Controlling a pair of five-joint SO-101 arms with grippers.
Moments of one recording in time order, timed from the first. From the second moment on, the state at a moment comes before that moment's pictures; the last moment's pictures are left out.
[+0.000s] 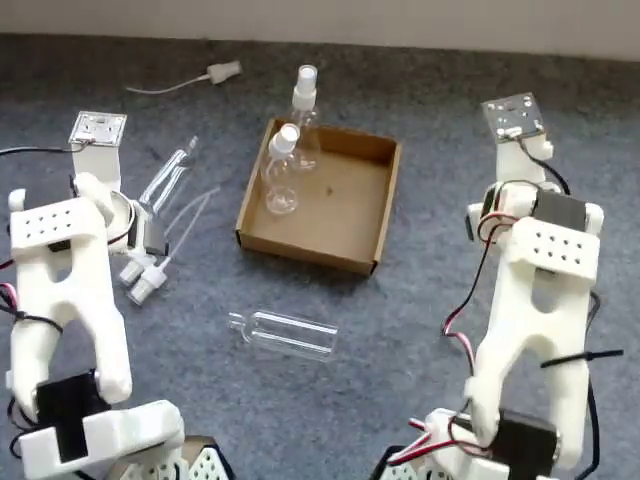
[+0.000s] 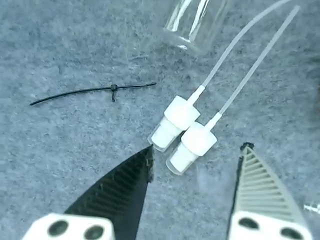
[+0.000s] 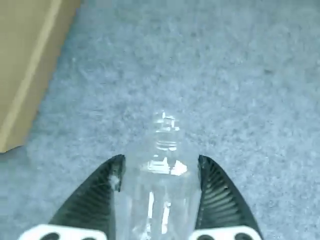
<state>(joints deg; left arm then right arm) -23.8 -9.0 20.3 72.9 -12.1 8.9 -20.9 20.2 66.5 29.1</state>
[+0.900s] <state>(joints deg) -22.2 -7.5 41.1 51.9 -13.5 4.6 -57.0 56.0 61.9 28.7</state>
